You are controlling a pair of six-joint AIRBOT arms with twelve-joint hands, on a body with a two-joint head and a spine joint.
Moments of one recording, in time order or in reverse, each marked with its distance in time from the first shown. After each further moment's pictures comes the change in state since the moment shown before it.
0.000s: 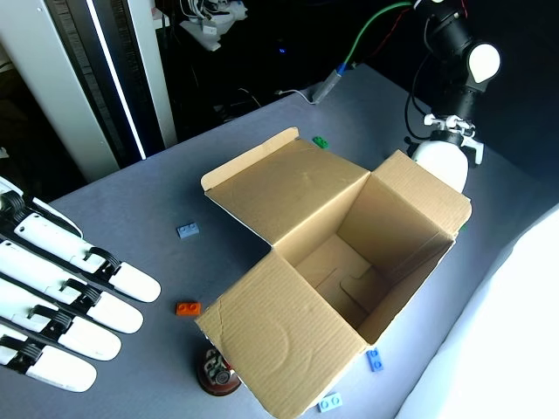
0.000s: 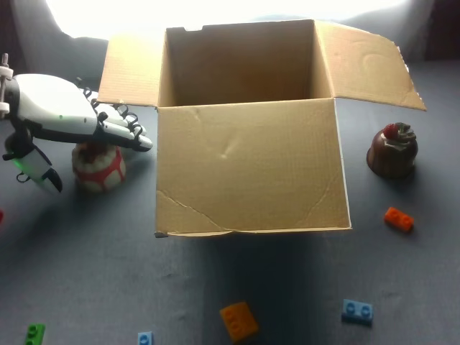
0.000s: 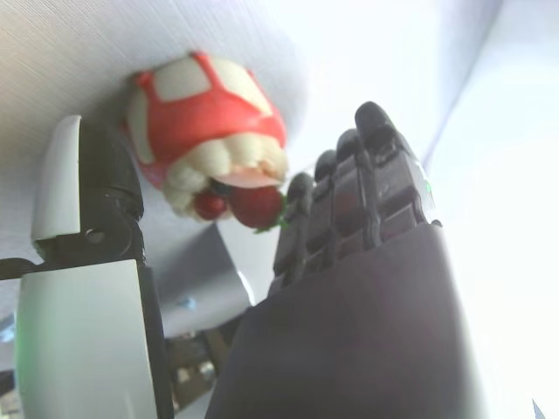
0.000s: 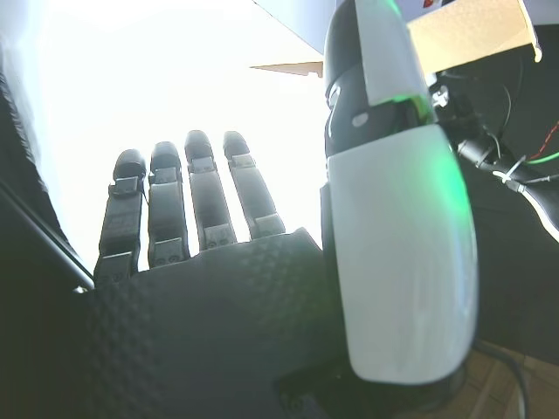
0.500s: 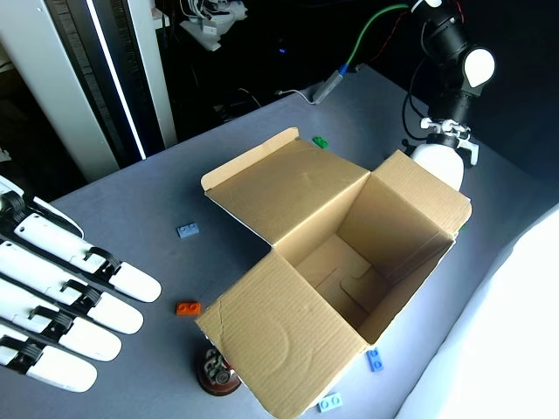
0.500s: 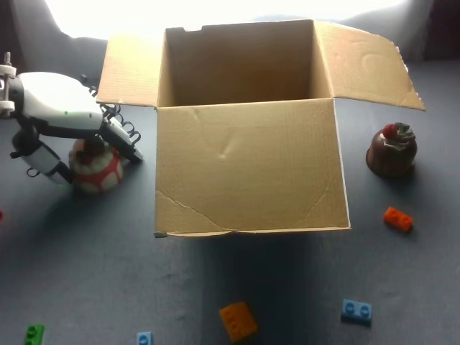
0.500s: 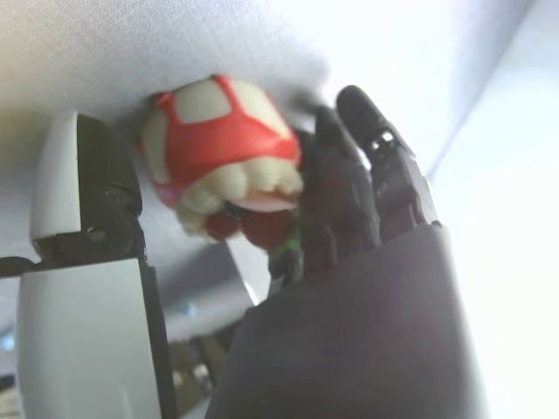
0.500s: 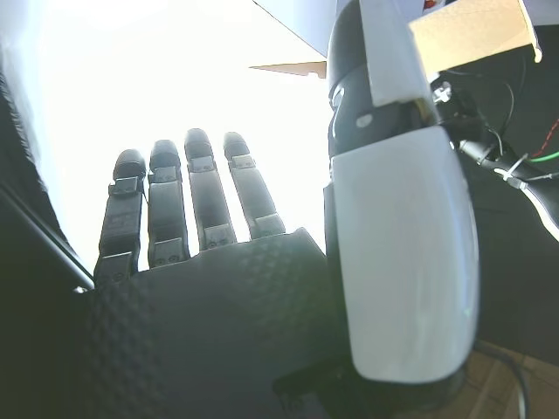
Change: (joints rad) left arm 0.013 -0.009 -0.005 -0.071 0.016 0.014; right arm 0.000 0.000 0.000 0.000 0.000 0.000
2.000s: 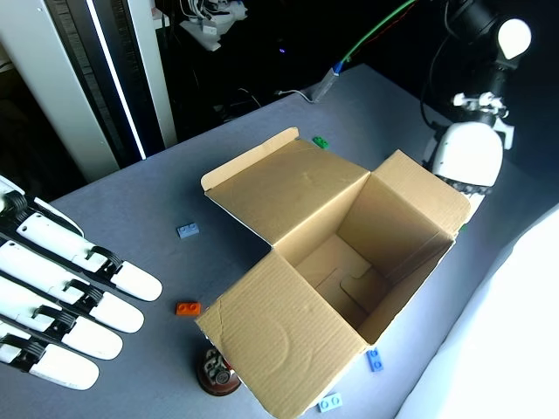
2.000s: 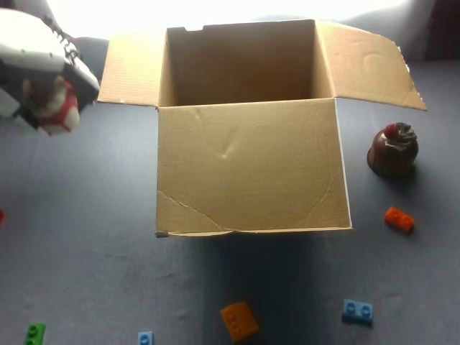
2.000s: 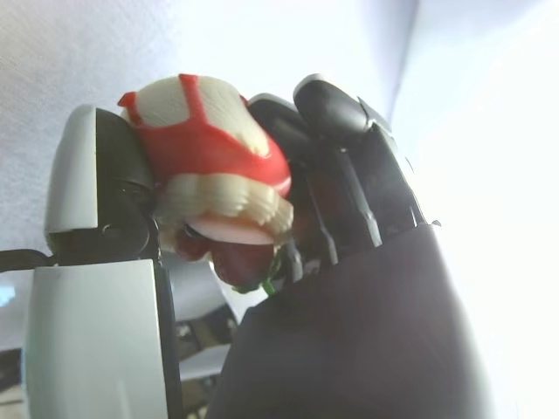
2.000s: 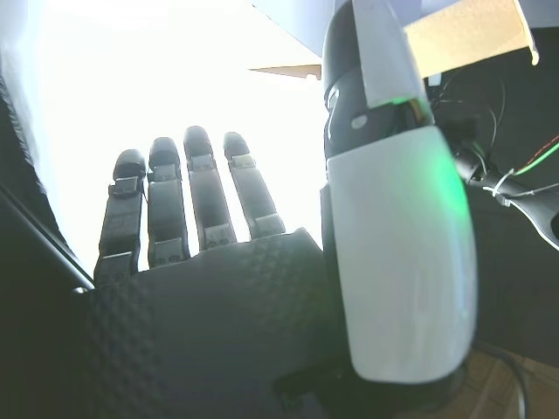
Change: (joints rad) left arm -0.249 0.019 0.156 0.203 -0.158 -0.074; right arm 0.000 0.000 -0.002 0.000 -0.005 -0.003
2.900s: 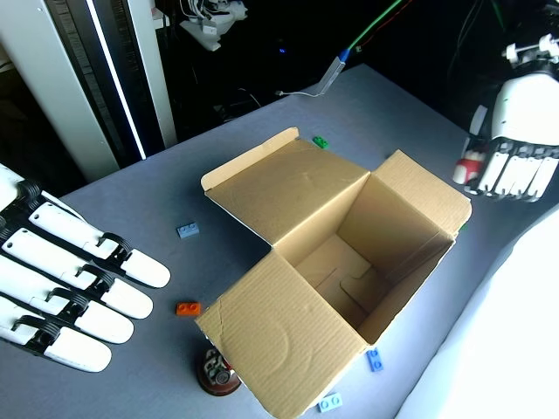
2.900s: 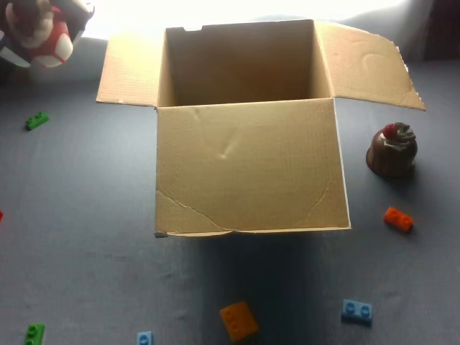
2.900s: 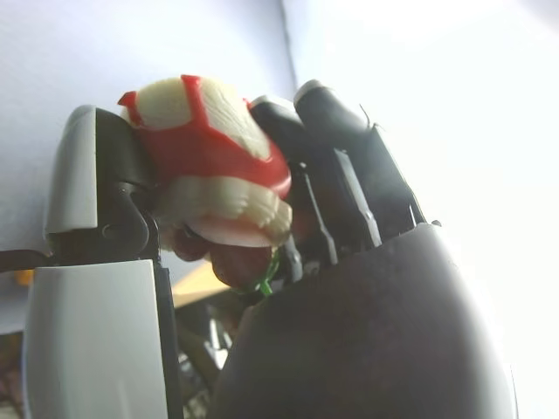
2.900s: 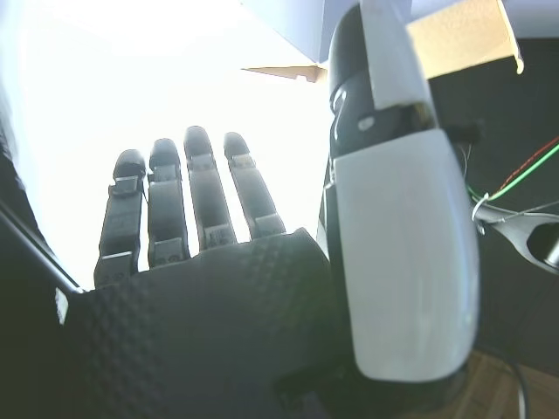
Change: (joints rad) left arm -0.239 0.027 0.010 0.085 -0.047 -0.016; right arm 0.007 0.000 -0.018 0.000 0.000 -0.046
